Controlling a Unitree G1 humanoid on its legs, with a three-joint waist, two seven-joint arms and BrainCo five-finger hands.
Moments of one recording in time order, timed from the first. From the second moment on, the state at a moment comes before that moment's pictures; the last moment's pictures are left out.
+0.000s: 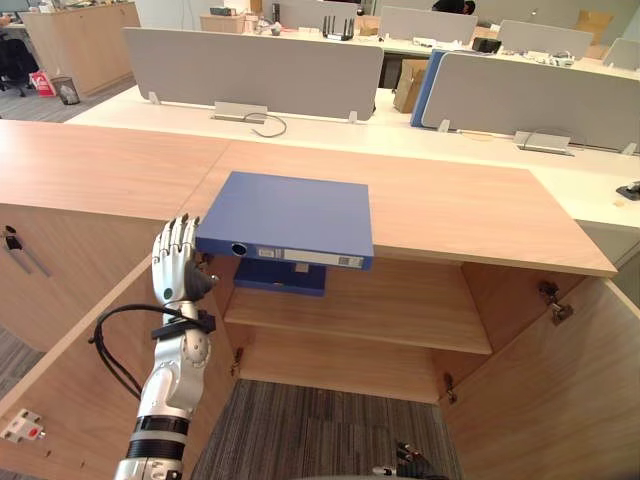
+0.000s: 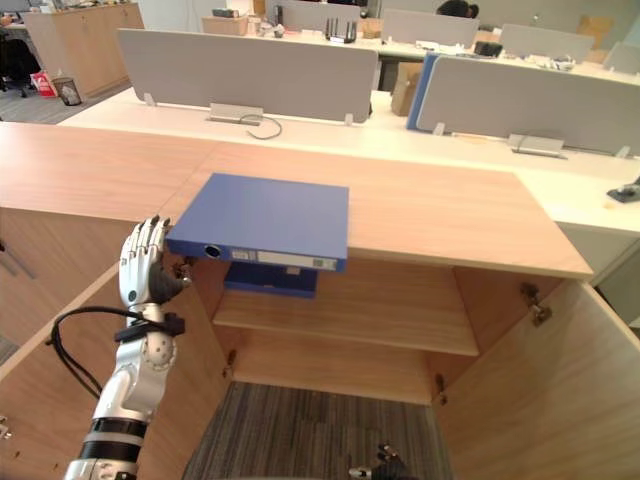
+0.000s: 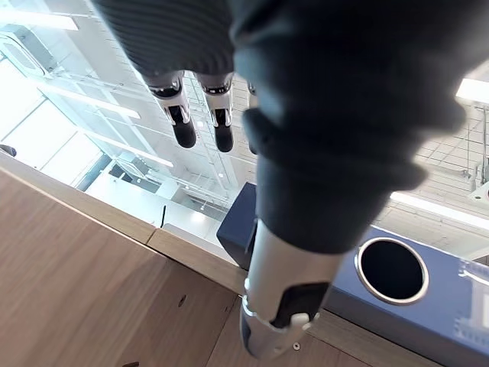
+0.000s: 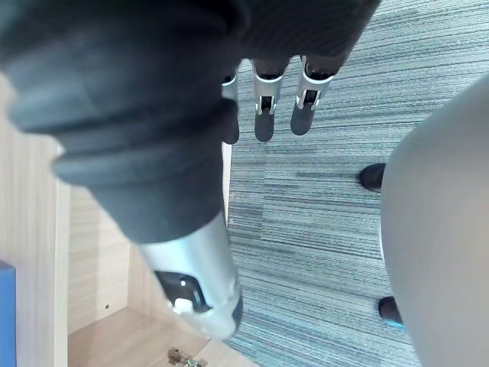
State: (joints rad) left arm -0.14 0.27 0.06 0.11 0.92 -0.01 0.47; right arm 0.07 -0.04 -0.05 1.14 -0.02 -0.09 0.02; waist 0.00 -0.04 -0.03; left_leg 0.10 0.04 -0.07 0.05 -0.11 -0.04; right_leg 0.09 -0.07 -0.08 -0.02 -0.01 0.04
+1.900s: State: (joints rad) left arm -0.51 0.46 -0.21 0.55 1.03 -0.06 0.49; right arm 0.11 -0.14 -0.04 1.17 -0.06 -0.11 0.02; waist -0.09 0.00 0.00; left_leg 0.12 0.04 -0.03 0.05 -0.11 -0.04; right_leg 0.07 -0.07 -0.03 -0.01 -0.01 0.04
